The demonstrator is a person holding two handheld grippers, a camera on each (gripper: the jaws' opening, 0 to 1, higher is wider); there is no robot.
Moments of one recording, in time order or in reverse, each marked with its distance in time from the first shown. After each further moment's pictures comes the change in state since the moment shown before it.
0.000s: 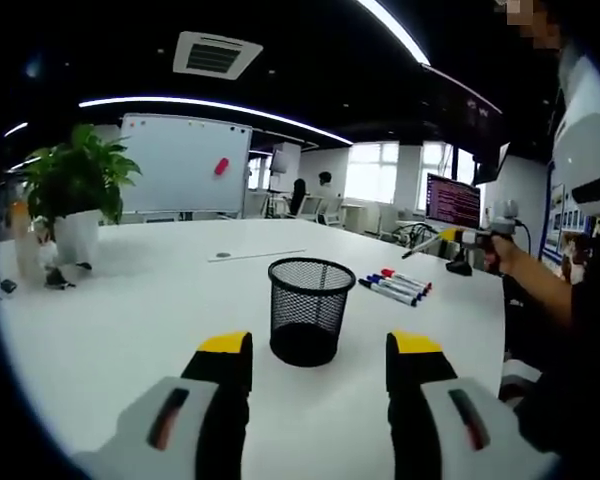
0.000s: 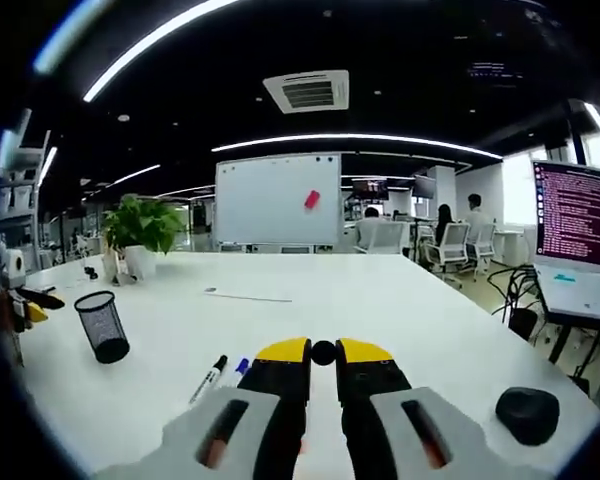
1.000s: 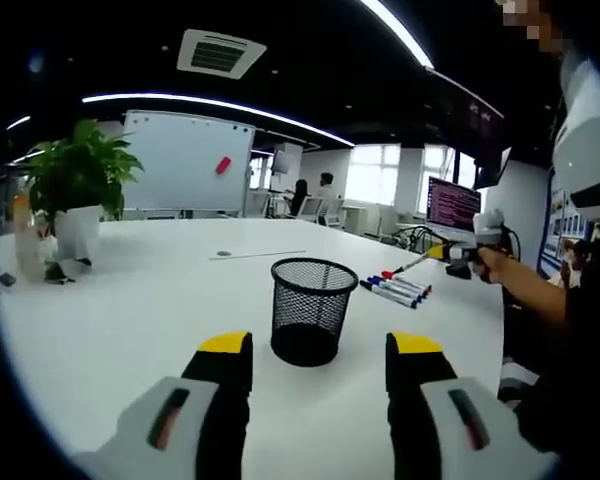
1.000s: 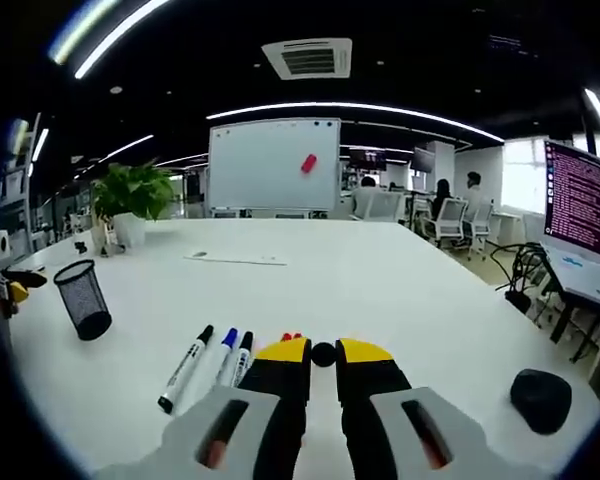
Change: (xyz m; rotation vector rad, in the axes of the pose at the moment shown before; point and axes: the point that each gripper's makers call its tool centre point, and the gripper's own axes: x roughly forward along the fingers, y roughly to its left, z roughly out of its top) left arm 0.002 0.003 0.000 -0.018 -0.003 -0.004; right arm 0.026 0.005 -0.039 -0.025 0.143 -0.027
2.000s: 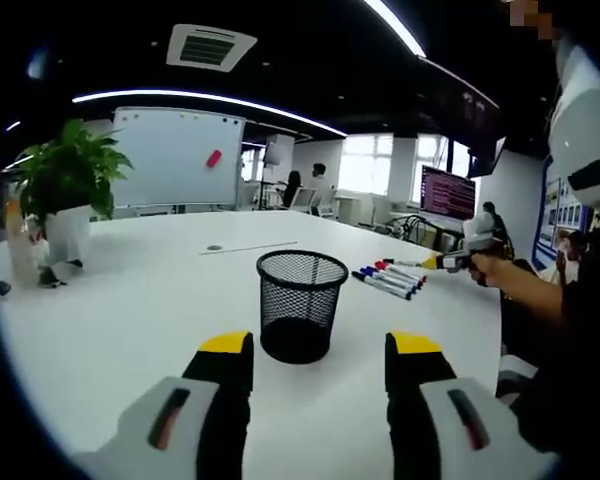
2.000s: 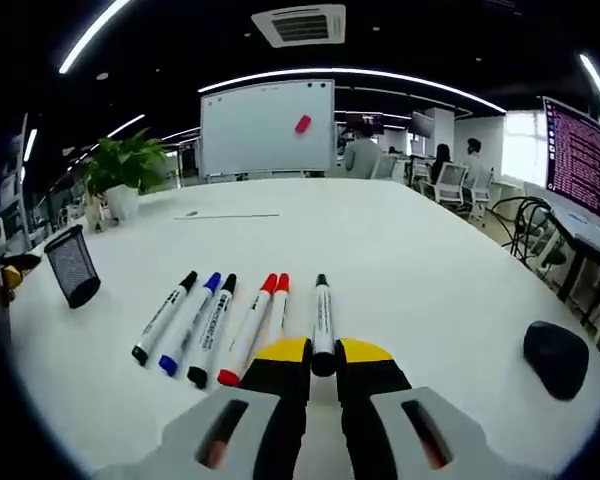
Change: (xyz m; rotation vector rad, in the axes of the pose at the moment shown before) left arm 0.006 -0.011 -0.006 0.021 0.042 -0.024; right arm 0.006 -0.010 -0.060 0.022 0.165 0.005
